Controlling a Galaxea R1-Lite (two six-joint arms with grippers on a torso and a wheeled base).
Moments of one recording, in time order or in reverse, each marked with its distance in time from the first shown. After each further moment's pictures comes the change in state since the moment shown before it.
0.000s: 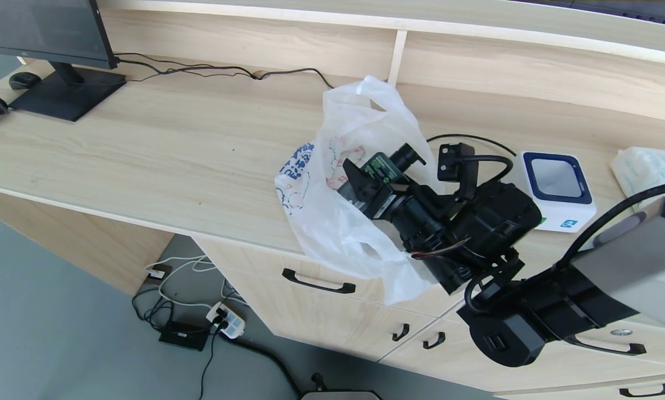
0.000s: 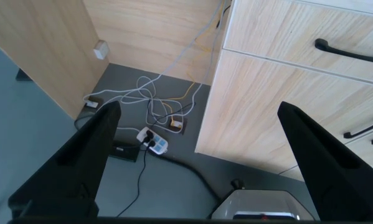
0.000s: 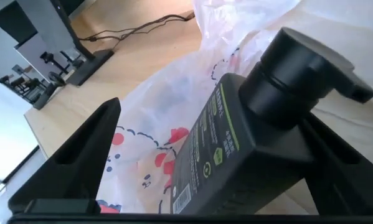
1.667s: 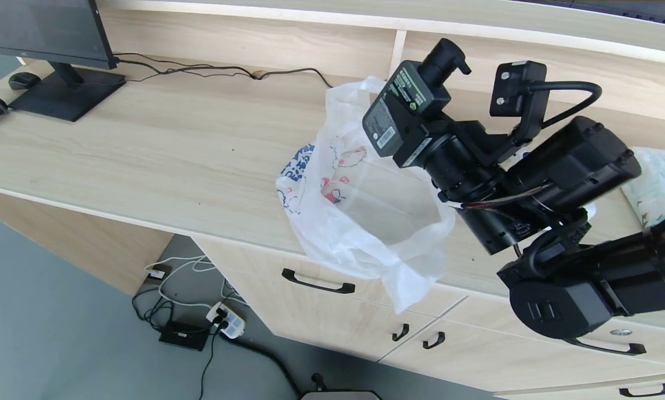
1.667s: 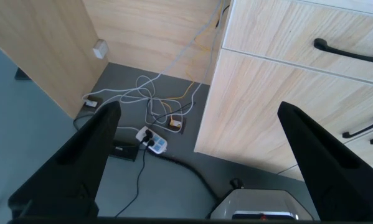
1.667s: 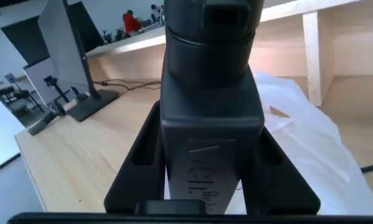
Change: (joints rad) left arm 0.000 0.000 0.000 0.003 0.000 -0.004; right arm -0.023 -0.156 -0.057 0.016 0.050 -0.208
